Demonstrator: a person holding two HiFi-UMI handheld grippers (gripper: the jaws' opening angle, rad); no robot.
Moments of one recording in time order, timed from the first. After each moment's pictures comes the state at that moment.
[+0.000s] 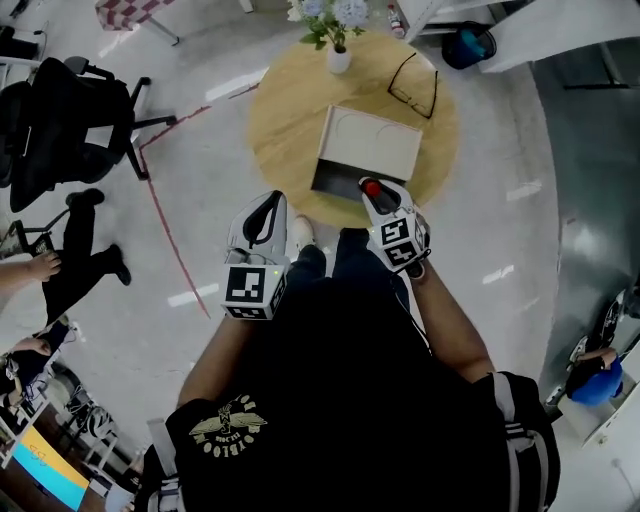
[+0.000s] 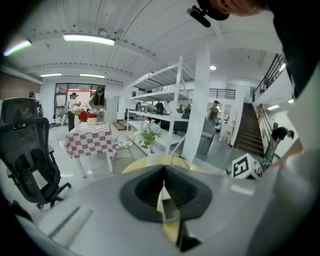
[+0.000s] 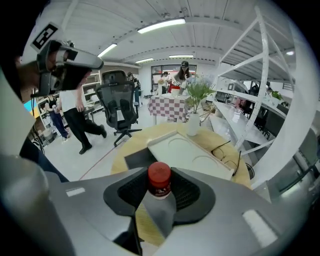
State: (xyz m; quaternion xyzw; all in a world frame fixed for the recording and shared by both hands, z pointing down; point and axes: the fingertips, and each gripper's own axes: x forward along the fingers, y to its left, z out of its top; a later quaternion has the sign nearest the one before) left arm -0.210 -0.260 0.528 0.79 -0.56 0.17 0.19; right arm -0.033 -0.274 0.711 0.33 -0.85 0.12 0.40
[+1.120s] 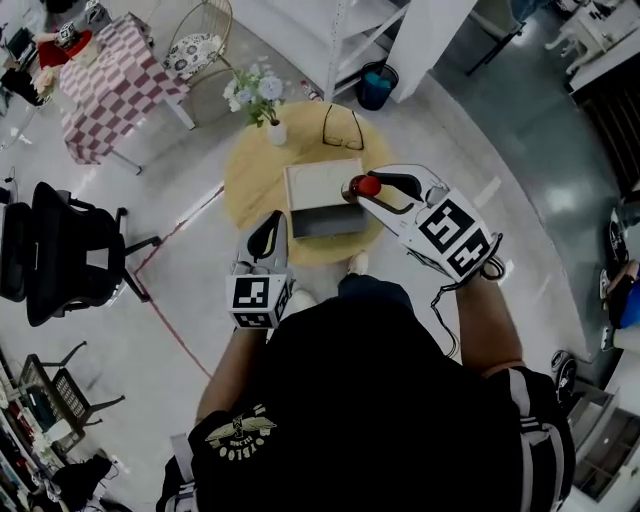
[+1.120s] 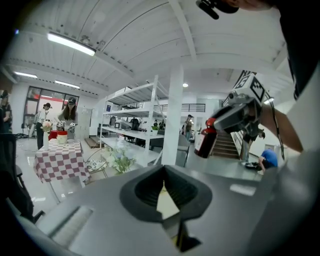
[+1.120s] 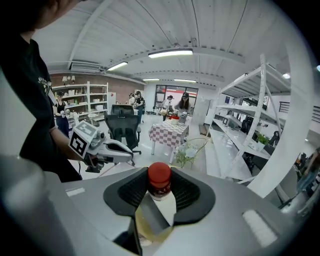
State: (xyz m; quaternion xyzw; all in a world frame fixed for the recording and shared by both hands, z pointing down) left arm -0.158 -0.252 0.431 0.88 -0.45 0.10 0.11; right arm -0.026 -0.249 0.353 0.34 -0.88 0.04 0.33
